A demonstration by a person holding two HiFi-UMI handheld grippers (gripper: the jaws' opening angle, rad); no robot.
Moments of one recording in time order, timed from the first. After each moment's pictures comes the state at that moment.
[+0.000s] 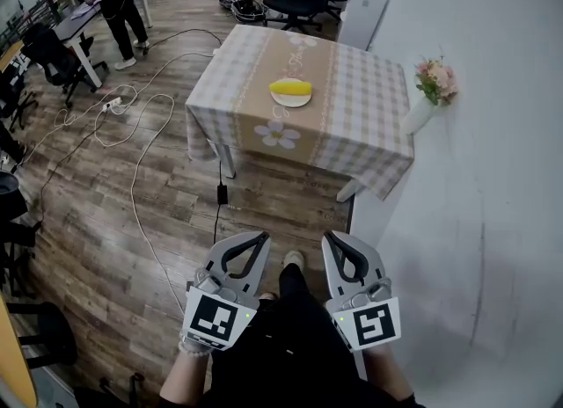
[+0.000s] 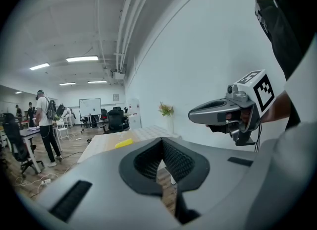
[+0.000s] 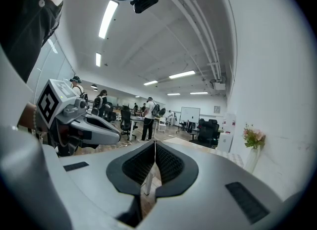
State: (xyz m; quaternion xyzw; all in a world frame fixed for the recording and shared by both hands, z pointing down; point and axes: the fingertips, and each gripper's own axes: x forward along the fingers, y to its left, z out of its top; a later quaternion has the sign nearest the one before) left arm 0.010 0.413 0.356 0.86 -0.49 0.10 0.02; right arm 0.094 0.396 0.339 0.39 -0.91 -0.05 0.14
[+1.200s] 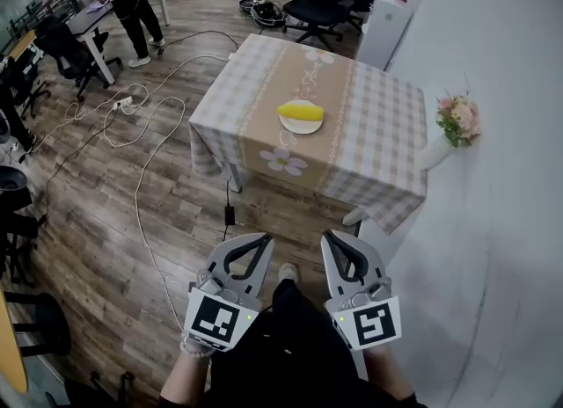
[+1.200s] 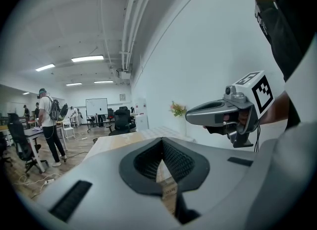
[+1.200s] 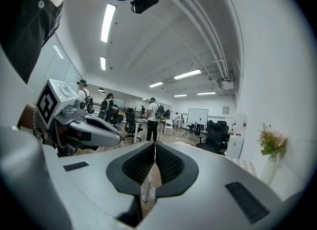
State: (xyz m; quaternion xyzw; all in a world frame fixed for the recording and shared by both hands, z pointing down) left arm 0.010 0.302 0.357 0.85 -0.52 0.11 0.00; right arm 0.085 0.276 0.340 0.34 -0.93 -0.06 0.13
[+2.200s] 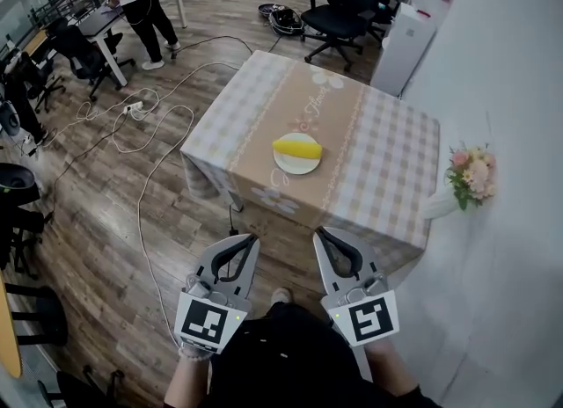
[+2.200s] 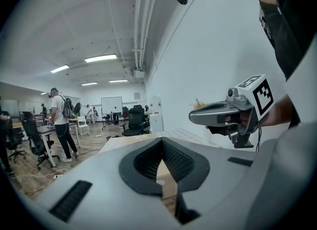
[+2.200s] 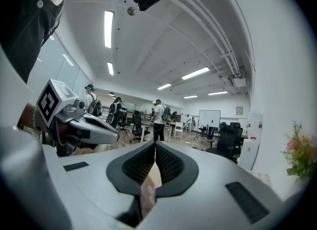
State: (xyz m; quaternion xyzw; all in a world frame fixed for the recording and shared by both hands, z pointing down) left arm 0.006 0.155 0.351 0.79 -0.60 0.11 0.04; right arm 0.088 0.113 0.336 0.27 -0.95 -0.06 0.12
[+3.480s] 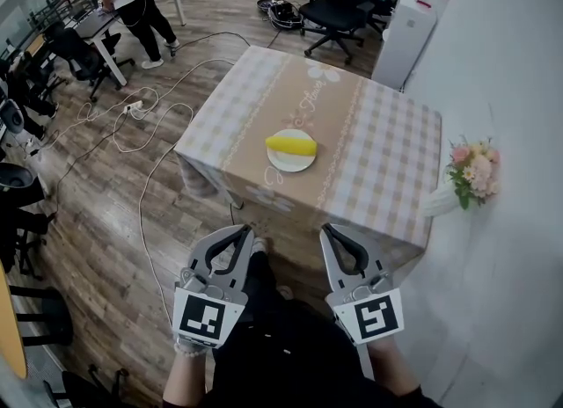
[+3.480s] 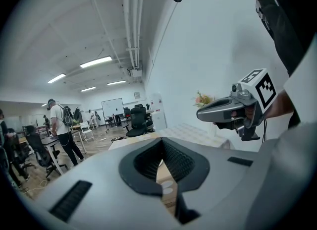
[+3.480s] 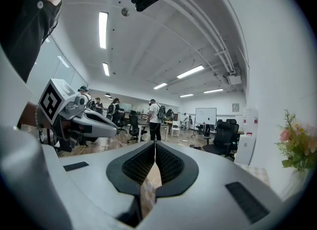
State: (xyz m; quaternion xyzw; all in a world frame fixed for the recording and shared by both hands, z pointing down) left arm 0.015 0.126 0.355 0.78 -0.61 0.15 0.01; right arm 0.120 0.084 0.351 0.29 -0.95 -0.04 0.11
